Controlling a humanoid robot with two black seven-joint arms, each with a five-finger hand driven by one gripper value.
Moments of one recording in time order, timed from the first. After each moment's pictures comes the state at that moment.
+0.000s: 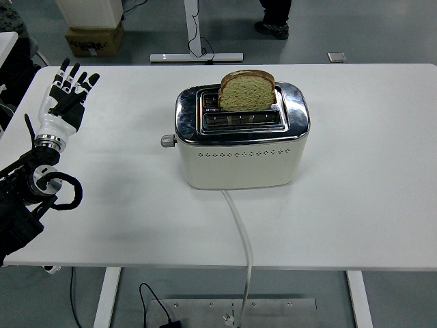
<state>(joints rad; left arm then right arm) -0.77 0.32 -0.61 -0.57 -0.15 -0.21 -0.51 0.03 0.00 0.29 0.08 -0.32 0.06 0.08</state>
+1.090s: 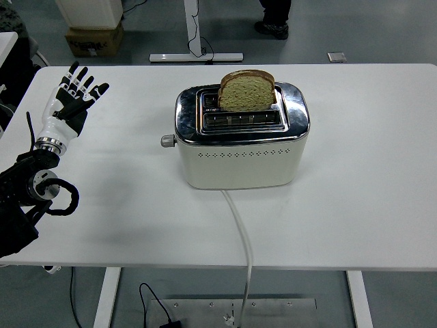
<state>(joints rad) -0.76 0.33 -0.61 -0.57 0.02 -0.21 -0.50 0.03 0.00 0.29 0.08 -0.32 0.06 0.08</state>
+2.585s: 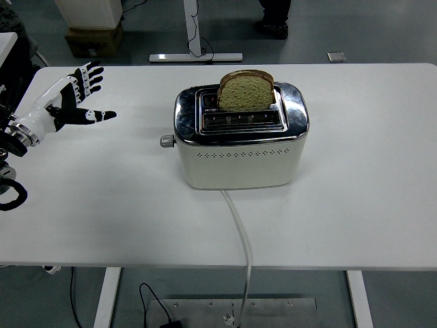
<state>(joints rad) -0.79 0.53 -0.58 -0.68 0.66 -0.27 -0.50 0.03 0.00 0.29 0.08 -0.32 0.06 0.08</state>
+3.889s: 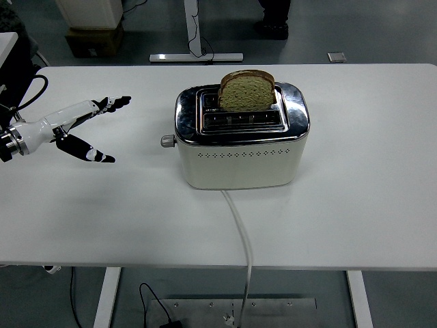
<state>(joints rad) -0.77 0.71 -0.54 -0.95 1.22 -0.27 -0.59 0.03 0.00 0.29 0.08 -0.32 0.06 0.08</state>
